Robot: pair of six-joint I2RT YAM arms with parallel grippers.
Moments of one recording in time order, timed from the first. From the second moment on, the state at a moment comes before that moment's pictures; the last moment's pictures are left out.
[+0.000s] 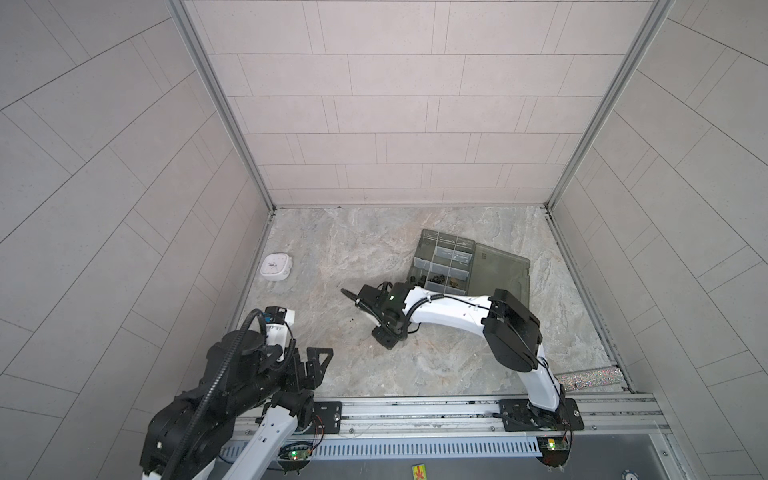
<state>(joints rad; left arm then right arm) -0.35 0.43 1.13 -1.45 0.23 -0.43 1.01 2.07 1.66 -0.98 -0.01 0.23</state>
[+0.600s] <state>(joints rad) -0.35 0.85 1.18 -1.16 0.27 -0.39 0.57 2.04 1.93 -1.14 0.02 0.14</state>
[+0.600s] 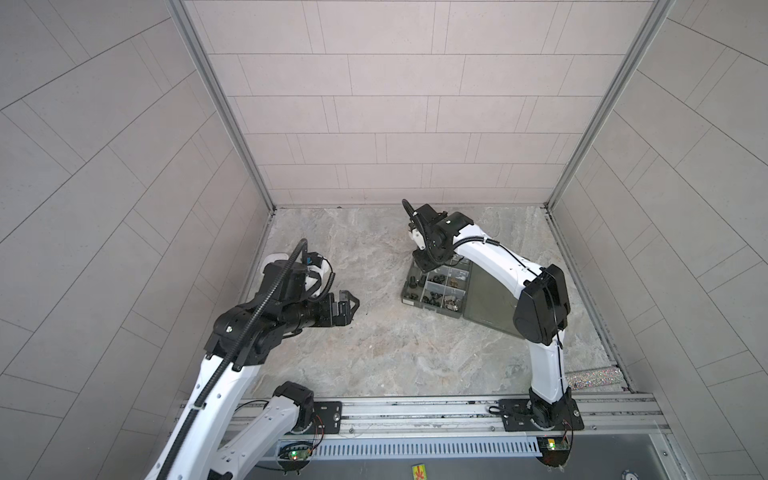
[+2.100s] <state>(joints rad) -0.33 0.91 1.04 -0.89 -0.24 -0.32 0.44 1.74 1.72 -1.09 0.02 0.11</state>
